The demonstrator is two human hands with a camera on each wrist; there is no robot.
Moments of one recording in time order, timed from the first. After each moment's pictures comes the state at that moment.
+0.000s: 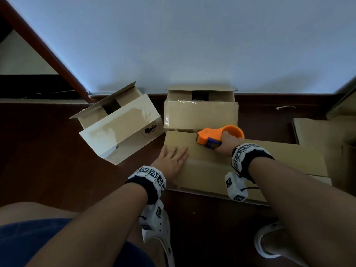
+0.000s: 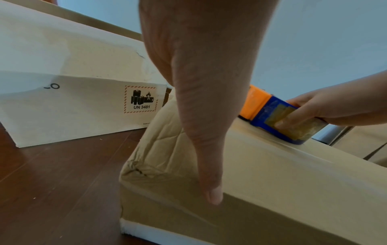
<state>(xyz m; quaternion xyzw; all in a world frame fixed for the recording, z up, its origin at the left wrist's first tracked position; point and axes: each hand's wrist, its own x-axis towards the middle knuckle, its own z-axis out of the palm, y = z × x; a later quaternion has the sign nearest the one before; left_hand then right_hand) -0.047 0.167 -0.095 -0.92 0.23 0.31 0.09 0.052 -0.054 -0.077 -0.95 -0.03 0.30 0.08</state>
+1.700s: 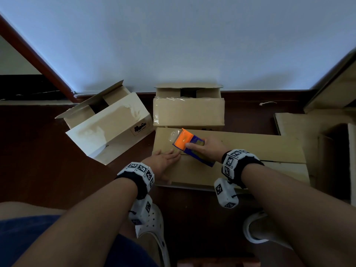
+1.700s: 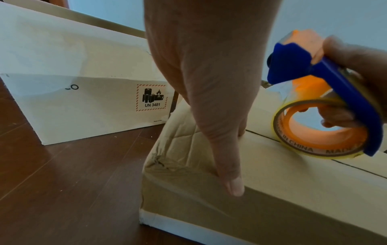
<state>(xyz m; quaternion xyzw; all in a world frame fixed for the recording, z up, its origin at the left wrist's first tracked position) -0.044 0.171 -0.088 -0.89 0.27 0.37 0.01 0.004 -0.043 -0.060 -0.90 -0.03 0.31 0.31</state>
